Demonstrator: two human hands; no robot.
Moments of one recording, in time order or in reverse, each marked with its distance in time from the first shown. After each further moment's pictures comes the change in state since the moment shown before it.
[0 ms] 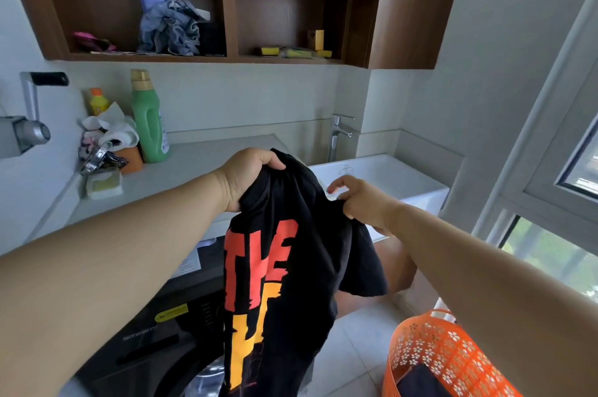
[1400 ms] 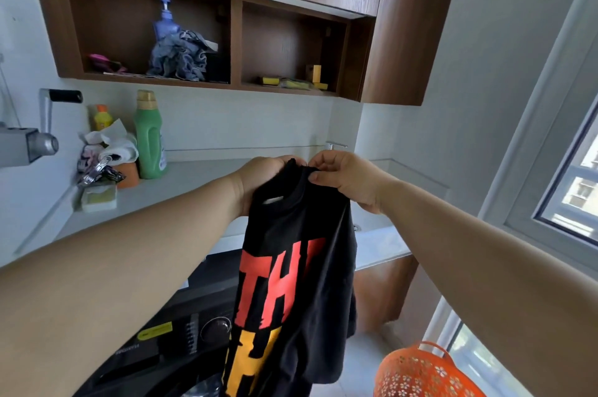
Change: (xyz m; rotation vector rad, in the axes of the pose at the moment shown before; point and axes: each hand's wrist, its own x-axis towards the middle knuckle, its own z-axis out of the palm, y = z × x) left_hand -0.011 0.025 0.026 -0.085 -0.147 0.158; right_hand -0.030 -0.082 -0.029 0.130 -0.012 -0.282
